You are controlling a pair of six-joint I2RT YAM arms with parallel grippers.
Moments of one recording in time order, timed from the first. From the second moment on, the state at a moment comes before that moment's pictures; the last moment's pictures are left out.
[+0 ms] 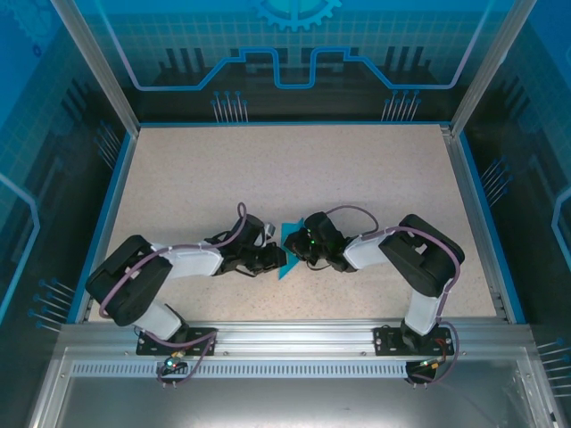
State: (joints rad) left arm -0.63 1.55 0.57 0.08 0.45 -0.93; right arm 0.76 1.81 0.68 0.41 -0.19 1.35
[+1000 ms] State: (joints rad) left arm -0.64 1.62 0.59 0.09 0.44 -0.95; right arm 0.62 1.75 0.84 0.09 -0.46 0.92
